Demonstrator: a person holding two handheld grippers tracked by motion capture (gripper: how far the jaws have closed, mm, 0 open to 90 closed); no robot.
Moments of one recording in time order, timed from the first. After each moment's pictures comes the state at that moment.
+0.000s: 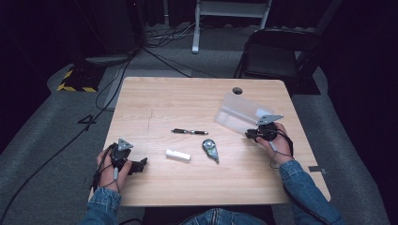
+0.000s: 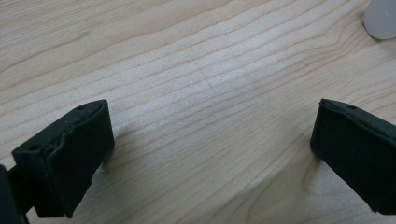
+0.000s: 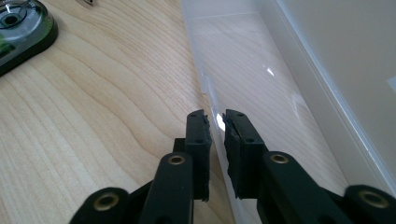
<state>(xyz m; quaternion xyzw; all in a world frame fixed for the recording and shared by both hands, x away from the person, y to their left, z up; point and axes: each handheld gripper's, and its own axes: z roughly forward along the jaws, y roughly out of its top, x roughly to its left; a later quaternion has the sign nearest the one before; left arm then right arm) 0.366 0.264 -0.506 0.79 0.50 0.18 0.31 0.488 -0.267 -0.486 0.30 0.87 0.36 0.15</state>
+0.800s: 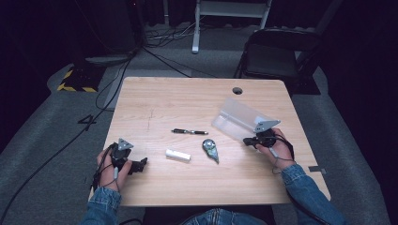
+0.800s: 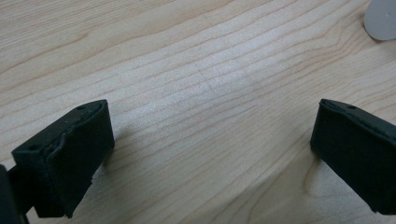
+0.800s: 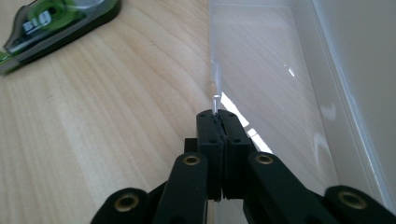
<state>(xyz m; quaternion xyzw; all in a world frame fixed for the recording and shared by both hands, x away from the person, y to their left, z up) 0.367 0.263 -0.506 0.79 0.50 0.18 0.31 0.466 -0.258 -0.486 0.25 0.90 0.34 0.12</state>
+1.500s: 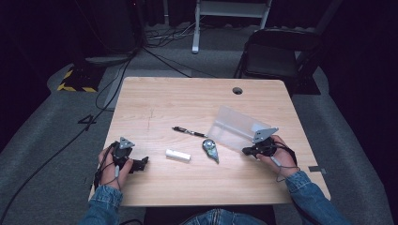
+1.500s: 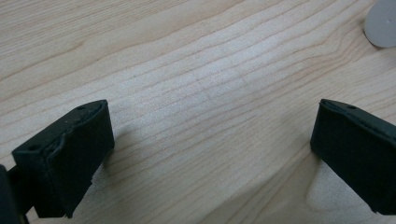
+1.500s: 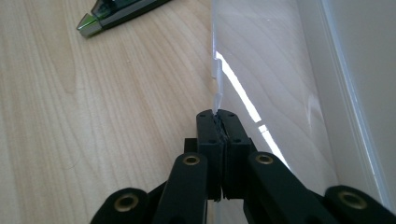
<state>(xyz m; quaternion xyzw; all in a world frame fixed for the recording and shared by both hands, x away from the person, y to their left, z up) 0.372 0.261 -0.506 0.79 0.49 0.18 0.31 0.436 -0.251 -0.483 0.19 0.92 0.33 0.09</state>
